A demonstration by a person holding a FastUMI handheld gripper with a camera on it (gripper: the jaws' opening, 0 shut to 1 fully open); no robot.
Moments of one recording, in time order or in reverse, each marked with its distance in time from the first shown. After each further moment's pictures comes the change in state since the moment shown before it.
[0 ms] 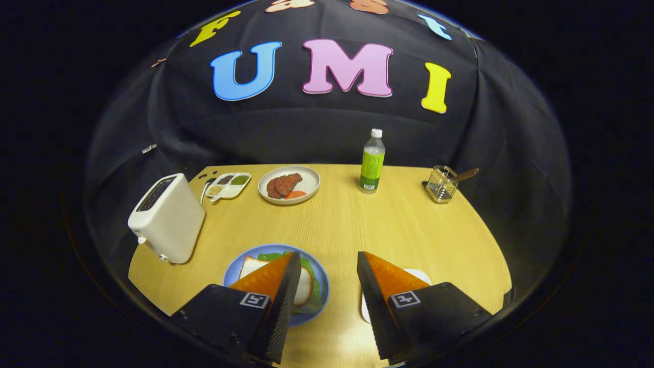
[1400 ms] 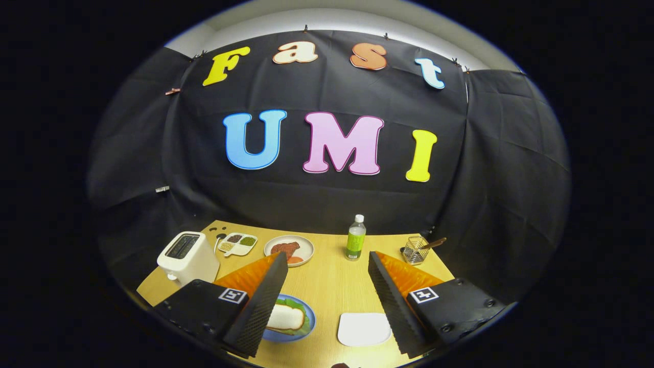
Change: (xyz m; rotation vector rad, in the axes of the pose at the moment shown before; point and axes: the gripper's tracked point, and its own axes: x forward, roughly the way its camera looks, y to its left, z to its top) arm -0.095 -0.014 0.123 -0.012 -0.290 0.001
